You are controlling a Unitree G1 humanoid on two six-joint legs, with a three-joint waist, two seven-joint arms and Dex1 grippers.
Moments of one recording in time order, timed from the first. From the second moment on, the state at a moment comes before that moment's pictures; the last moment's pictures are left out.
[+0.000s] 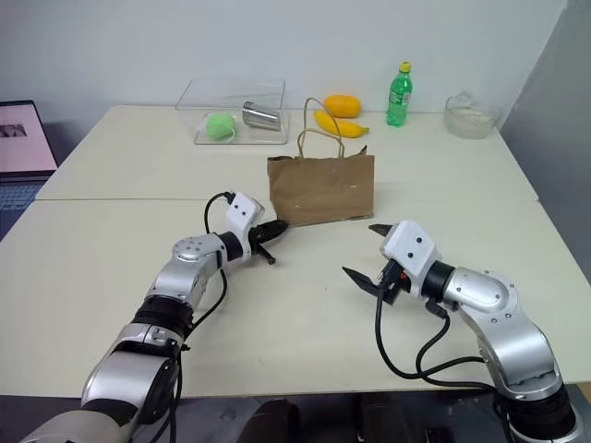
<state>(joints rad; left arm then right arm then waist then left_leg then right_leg) -0.74 0.38 -0.10 0.74 -0.13 0.03 -0.71 -0.23 -0.58 0.05 -0.63 0.23 0.62 0.70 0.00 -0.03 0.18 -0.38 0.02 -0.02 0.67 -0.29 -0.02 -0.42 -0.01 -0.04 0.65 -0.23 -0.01</state>
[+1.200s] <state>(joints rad) -0.83 0.49 0.11 0.38 -0.24 0.23 -0.63 -0.29 -0.57 0.09 -0.61 0.27 0.62 0.67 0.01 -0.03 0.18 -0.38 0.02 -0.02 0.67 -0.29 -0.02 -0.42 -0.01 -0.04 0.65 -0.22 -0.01</state>
